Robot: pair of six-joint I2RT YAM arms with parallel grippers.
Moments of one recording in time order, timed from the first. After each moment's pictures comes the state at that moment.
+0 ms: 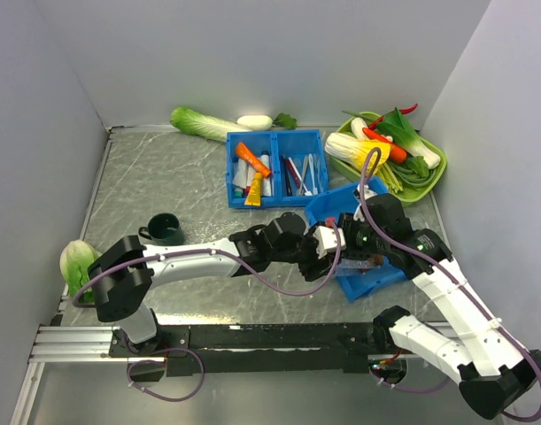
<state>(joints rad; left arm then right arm) -1.14 1.64 1.11 0.13 0.26 0.15 0.48 0.86 0.96 -0.93 -0.18 0.56</state>
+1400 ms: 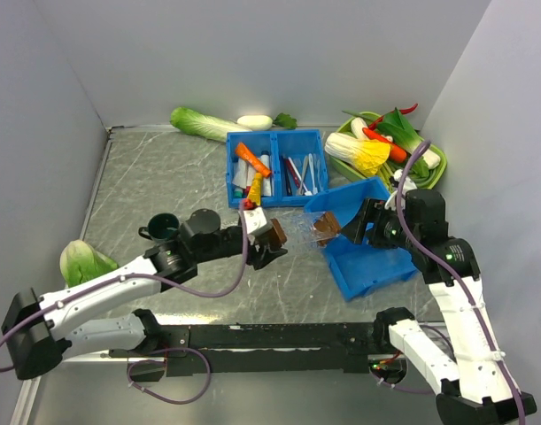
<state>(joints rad) -0.95 1.06 0.78 0.14 0.28 0.05 0.18 0.77 1.05 -0.95 -0.27 0.38</state>
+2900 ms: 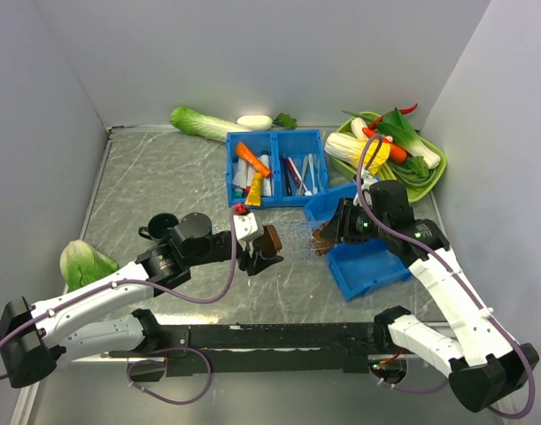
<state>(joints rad) -0.94 0.98 0.73 0.13 0.37 0.04 0.38 0.93 0.99 -0.79 -0.31 0.47</state>
